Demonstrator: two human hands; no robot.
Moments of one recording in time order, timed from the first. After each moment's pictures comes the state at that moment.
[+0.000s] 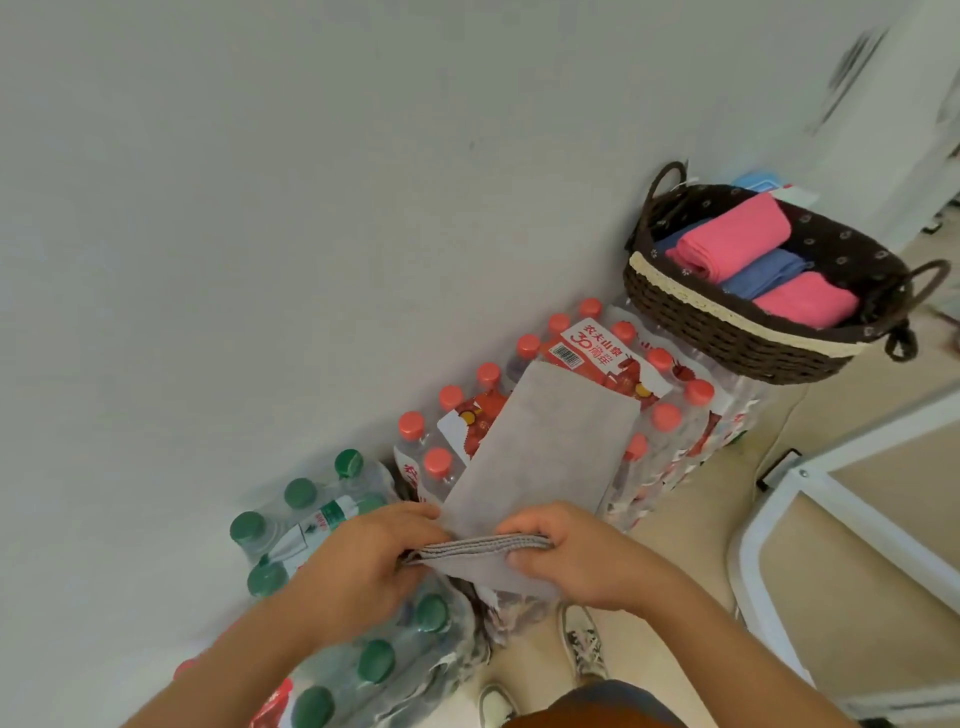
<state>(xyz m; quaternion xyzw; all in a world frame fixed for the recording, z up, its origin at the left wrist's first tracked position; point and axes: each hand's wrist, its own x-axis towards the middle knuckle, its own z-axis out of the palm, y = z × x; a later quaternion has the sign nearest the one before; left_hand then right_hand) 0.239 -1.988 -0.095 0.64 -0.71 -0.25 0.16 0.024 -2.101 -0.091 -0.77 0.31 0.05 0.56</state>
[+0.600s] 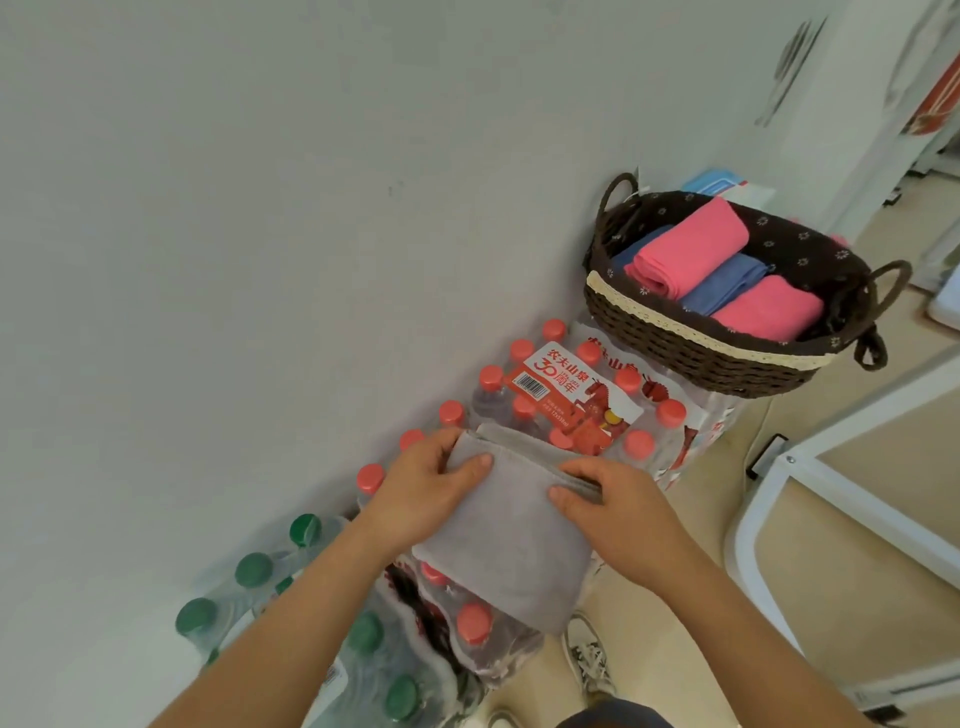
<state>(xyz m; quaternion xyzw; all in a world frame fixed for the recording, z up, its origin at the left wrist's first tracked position) 0.204 -2.124 -0.086 0.70 -0.49 -0.41 0.31 -0.007 -2.169 -0.095 -0.73 0.50 -0.17 0.43</state>
